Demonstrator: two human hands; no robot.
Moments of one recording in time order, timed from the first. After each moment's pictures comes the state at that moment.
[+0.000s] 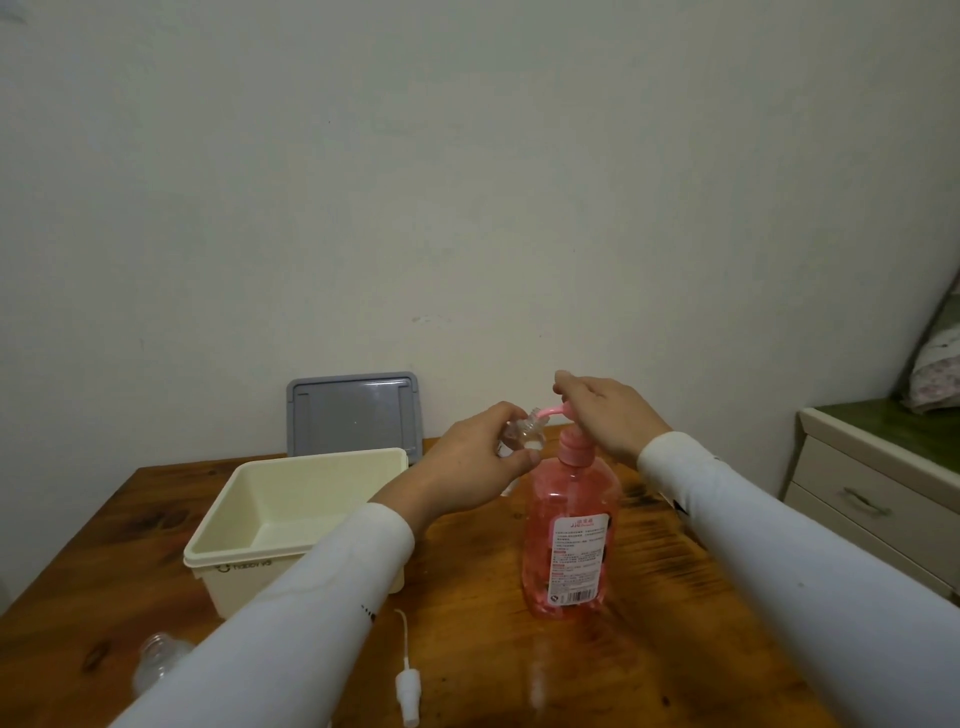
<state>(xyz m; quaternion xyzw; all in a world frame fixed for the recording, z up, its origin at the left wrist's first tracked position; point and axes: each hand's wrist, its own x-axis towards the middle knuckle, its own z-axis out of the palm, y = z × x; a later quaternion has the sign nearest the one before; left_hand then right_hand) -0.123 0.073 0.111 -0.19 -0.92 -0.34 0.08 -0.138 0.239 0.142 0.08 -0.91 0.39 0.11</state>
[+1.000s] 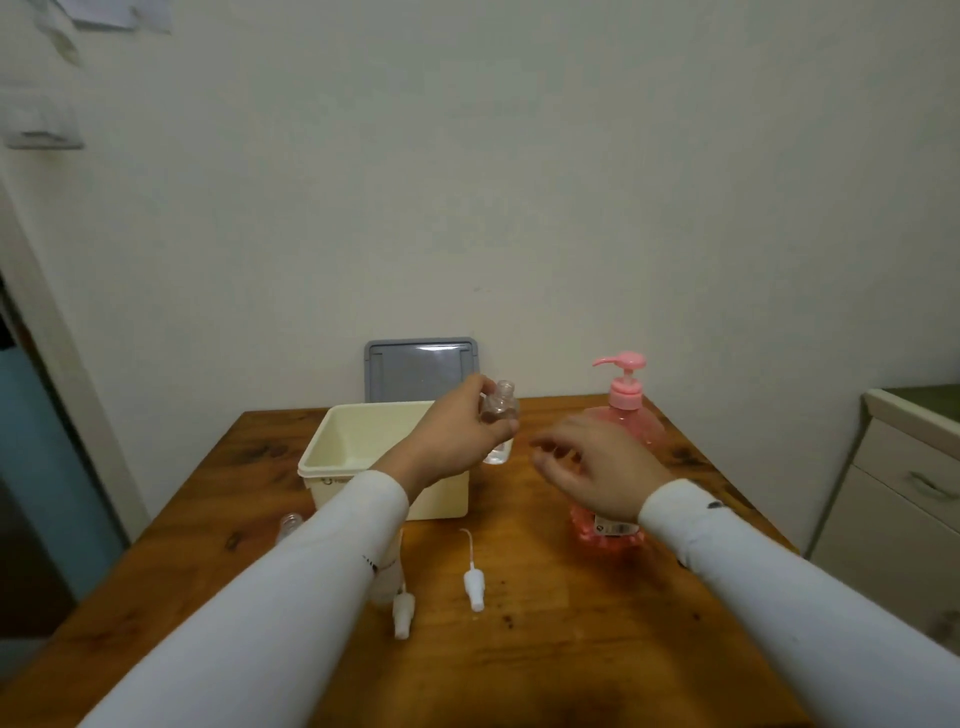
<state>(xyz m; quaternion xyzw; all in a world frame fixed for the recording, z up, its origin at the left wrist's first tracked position) -0.057 0.011 0.103 -0.08 -0.90 -0.42 0.09 -0.071 0.201 0.076 0.33 -0.91 0.19 0.16</state>
